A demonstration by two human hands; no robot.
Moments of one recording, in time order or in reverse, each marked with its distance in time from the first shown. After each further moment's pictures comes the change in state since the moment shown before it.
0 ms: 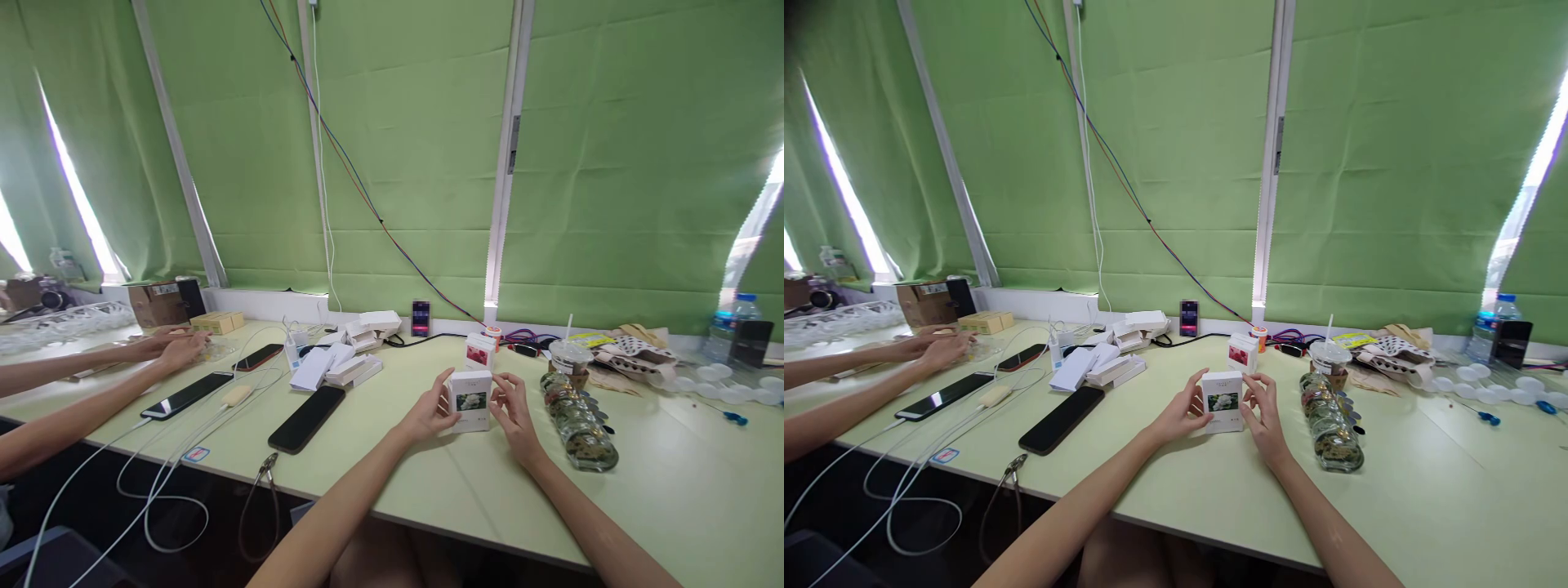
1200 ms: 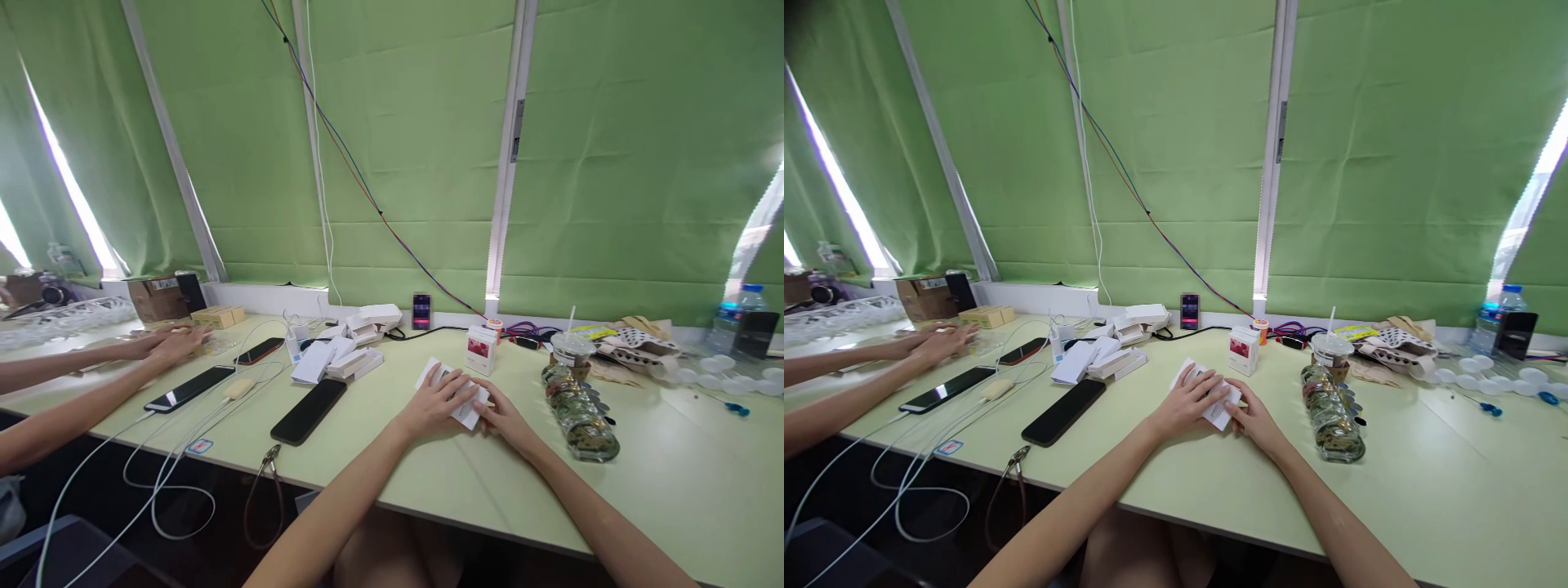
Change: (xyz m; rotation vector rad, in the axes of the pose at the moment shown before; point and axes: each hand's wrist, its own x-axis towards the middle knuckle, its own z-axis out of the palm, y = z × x) left_hand 0.001 0.012 -0.004 0.935 -0.039 0.517; right_hand -0.002 0.012 0.008 0.371 -0.349 0.422
